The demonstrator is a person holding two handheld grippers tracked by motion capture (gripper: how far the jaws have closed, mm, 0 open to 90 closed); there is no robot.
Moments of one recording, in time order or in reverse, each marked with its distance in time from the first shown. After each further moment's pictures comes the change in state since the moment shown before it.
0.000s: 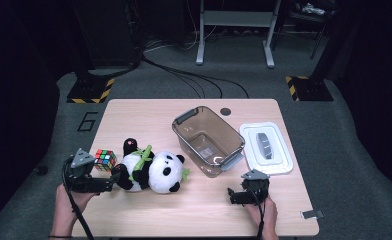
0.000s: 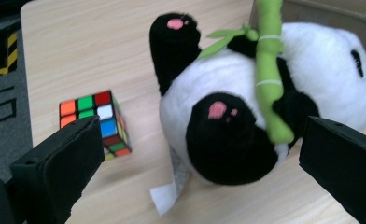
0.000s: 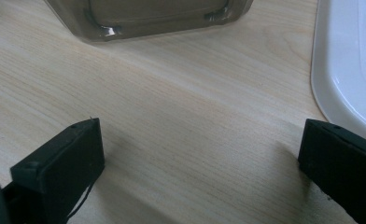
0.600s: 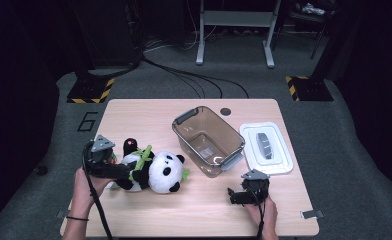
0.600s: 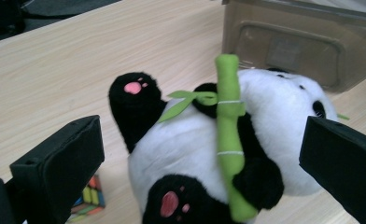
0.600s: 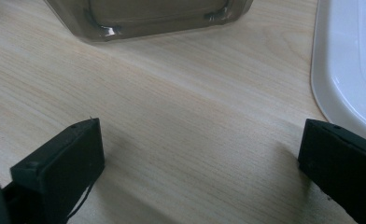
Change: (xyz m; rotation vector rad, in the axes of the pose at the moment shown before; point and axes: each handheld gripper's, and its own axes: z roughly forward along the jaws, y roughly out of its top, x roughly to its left) left arm -0.023 0.042 0.025 -0.017 -0.060 0.056; right arm 0.000 0.000 0.000 0.000 0.000 0.000
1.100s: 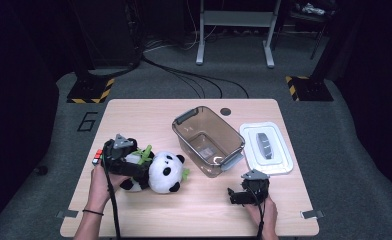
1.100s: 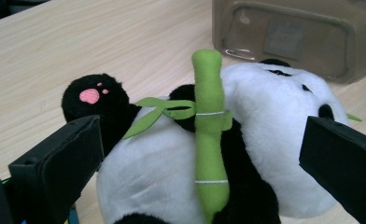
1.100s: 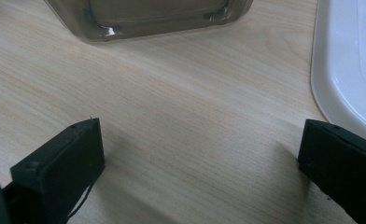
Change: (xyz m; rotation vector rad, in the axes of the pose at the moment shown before) left arm -0.016 0.007 0.039 0.087 0.005 0.034; right arm 0.000 0.000 0.000 0.000 -0.001 0.000
